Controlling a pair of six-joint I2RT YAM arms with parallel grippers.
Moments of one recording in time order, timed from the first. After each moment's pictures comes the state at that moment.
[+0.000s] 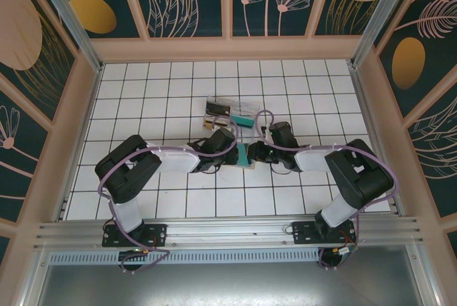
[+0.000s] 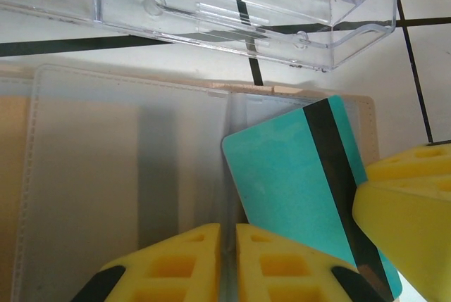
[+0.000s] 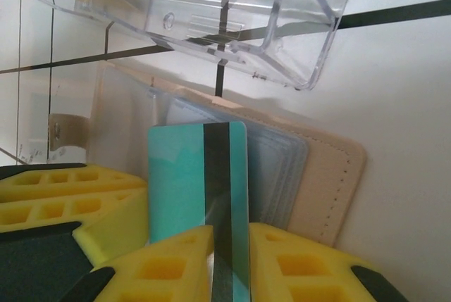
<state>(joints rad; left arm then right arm) -0.87 1.82 0.88 0.07 -0.02 -0.76 0.53 1.59 0.55 0.23 -0.40 0.67</state>
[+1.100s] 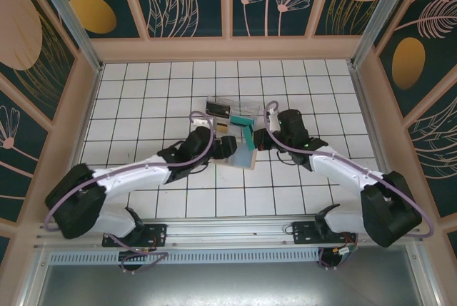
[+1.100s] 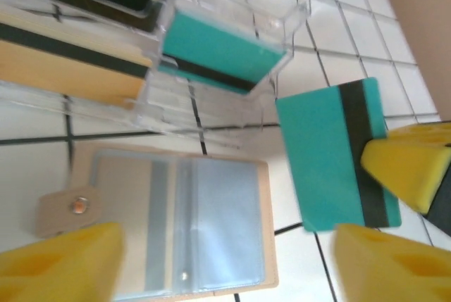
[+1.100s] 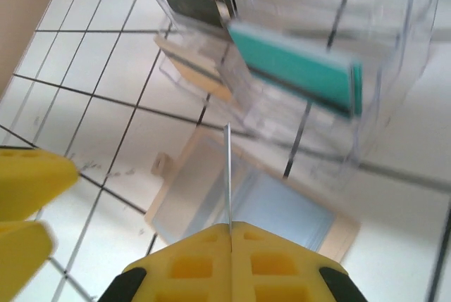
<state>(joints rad) -0.87 1.36 0.70 0.07 -0.16 -0.81 0.54 1.26 0.68 -0.04 -0.28 0.38</state>
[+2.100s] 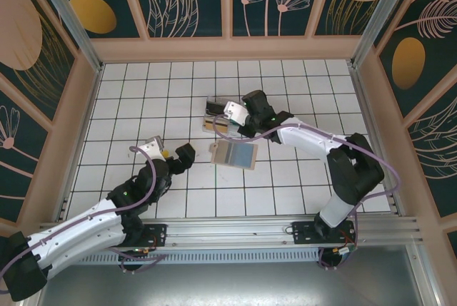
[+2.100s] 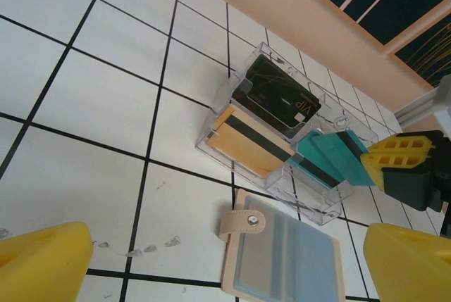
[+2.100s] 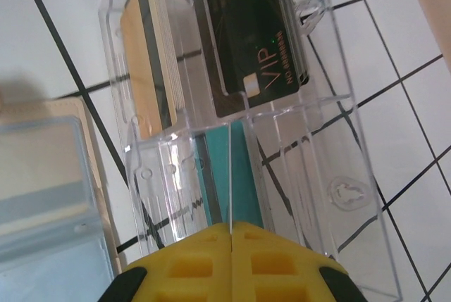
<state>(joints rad) -0.87 0.66 0.30 -0.05 -0.54 -0.91 0.67 1.66 1.10 -0.25 0.05 -0.63</state>
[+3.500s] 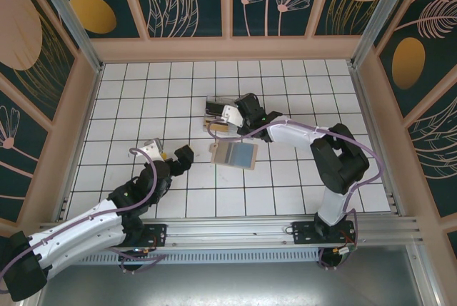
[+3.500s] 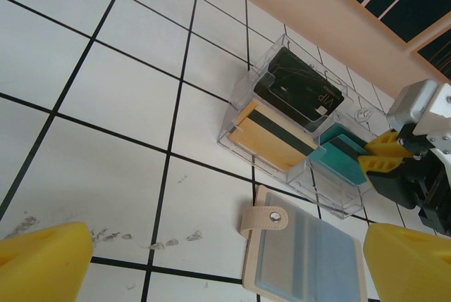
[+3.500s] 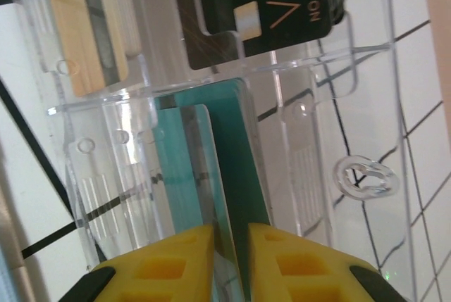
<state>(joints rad) -0.87 0.66 0.28 -0.07 -0.56 -0.93 0.69 1.79 1.15 -0.22 0.25 -0.73</state>
